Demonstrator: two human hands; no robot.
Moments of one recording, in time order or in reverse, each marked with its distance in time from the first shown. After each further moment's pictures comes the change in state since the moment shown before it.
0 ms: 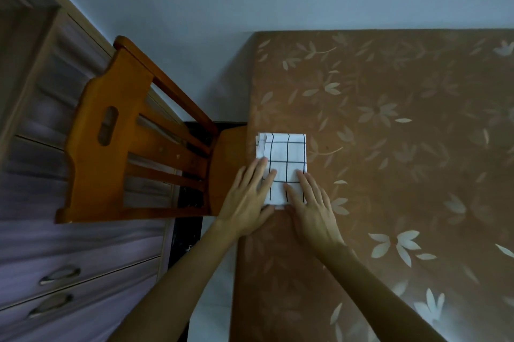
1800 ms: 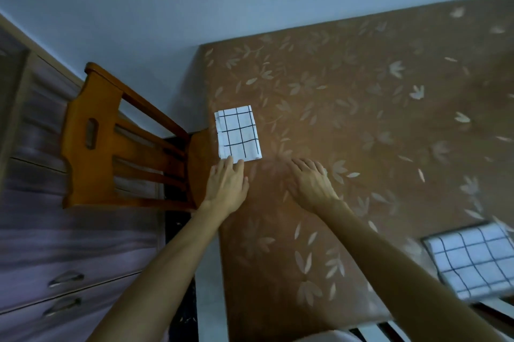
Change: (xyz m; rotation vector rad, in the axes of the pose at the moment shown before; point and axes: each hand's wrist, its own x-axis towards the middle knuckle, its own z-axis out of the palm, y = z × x) left_hand -0.063 0.086 -0.069 0.088 -0.082 -0.113; right_hand -0.101 0.006 -0.103 -0.008 -0.176 0.237
